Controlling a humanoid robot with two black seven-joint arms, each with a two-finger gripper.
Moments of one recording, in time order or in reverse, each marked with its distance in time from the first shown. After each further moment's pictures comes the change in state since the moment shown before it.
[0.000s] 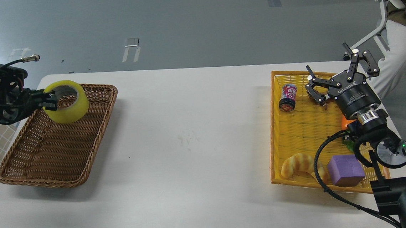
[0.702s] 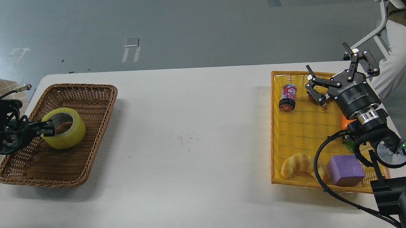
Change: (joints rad) left arm 0.141 -0.042 -0.002 0.089 -0.099 0.089 -0.015; right arm 0.001 0.000 0.001 0.002 0.000 0.000 0.000
